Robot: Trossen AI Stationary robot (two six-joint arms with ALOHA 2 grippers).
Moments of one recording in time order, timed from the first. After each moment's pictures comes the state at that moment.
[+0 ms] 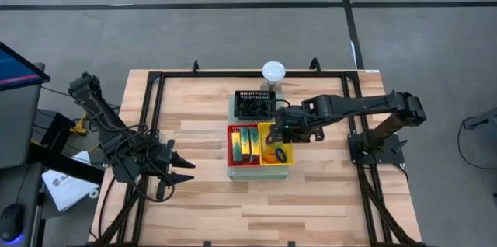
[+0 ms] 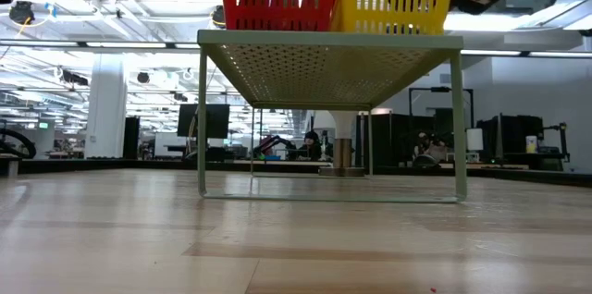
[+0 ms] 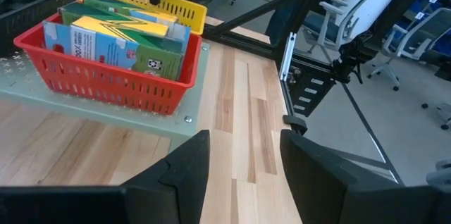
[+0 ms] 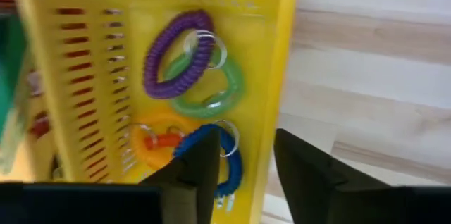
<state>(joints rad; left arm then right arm) -0.91 0.86 0.67 -0.22 -0.81 -0.65 0.05 1.56 1.45 -1.16 -0.04 1.51</state>
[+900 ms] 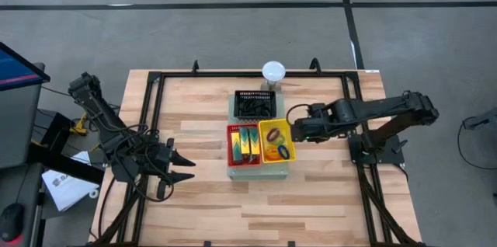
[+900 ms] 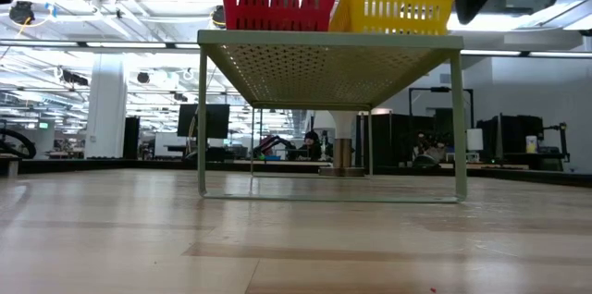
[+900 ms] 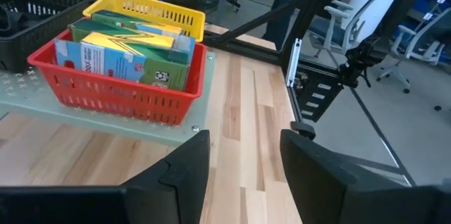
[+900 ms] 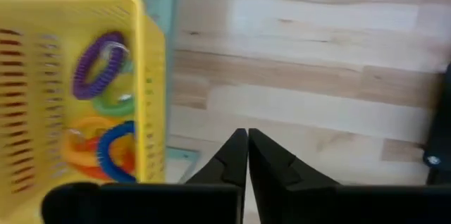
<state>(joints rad) -0.91 0.86 0.67 -0.21 -0.84 -0.61 0.18 1.42 1.44 -1.42 0.23 1.62</state>
